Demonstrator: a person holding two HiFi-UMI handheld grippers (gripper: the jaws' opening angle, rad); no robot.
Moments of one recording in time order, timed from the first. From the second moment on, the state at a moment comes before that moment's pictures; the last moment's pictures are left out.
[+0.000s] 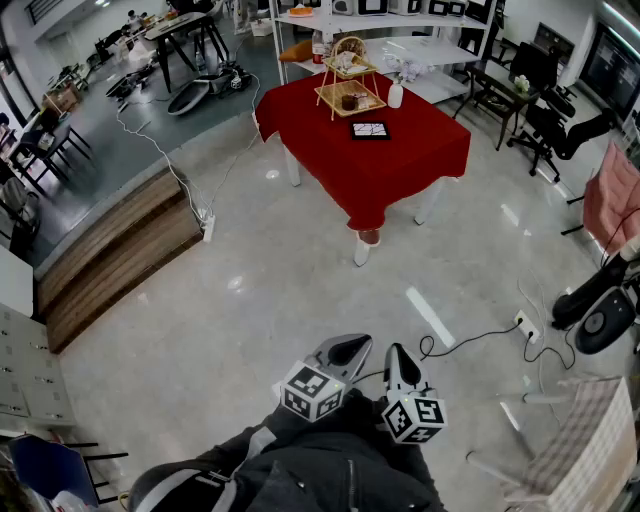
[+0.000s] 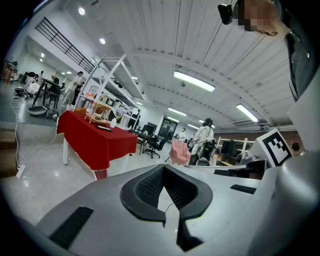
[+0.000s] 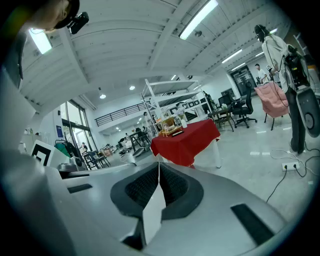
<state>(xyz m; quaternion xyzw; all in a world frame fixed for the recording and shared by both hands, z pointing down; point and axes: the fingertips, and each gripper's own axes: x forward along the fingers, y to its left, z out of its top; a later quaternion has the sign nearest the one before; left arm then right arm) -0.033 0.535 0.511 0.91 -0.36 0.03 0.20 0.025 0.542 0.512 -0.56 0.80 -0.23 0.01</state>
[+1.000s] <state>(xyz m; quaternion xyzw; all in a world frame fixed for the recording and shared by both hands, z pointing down) -0.002 0.466 0.516 0.91 -0.37 0.03 0.19 0.054 0.479 0.518 -0.56 0.79 -0.24 0.02</state>
